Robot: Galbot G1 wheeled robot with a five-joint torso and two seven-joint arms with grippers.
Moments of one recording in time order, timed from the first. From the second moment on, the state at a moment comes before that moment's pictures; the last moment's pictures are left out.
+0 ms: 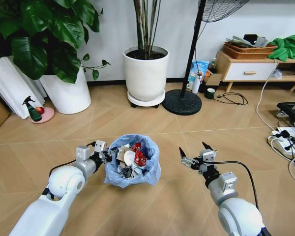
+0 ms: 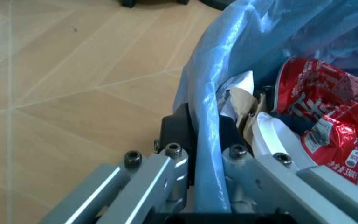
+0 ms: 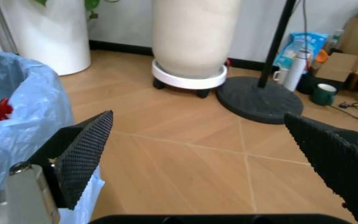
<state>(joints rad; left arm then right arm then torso) 1.13 -1.04 -0.36 -1.95 -0.58 0.65 0.04 -1.52 1.28 0.46 2.19 0.13 -0.25 -0.01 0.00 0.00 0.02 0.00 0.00</state>
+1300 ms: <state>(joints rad) 1.13 -1.02 -0.38 -1.94 -0.60 0.65 0.04 -1.55 1.28 0.51 2.18 0.17 -0.29 0.01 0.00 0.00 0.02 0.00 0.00</state>
